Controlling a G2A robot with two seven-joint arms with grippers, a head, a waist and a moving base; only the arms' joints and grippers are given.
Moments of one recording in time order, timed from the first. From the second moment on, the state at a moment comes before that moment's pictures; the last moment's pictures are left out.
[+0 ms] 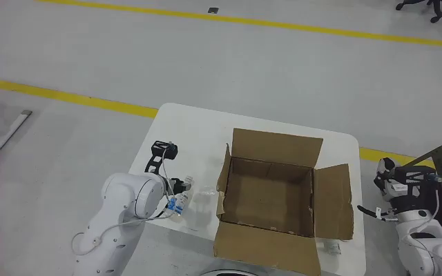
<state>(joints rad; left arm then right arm) 1.11 -1.26 -1.24 -1.90 1.27 0.11 -1.54 -1.74 -1.15 1.99 -1.90 -1.14 -0.22 0.13</state>
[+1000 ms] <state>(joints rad) 1.11 -1.24 -1.19 -1.65 1.32 -0.13 -1.44 -1.73 -1.15 1.97 -1.90 -1.18 -0.23 0.11</state>
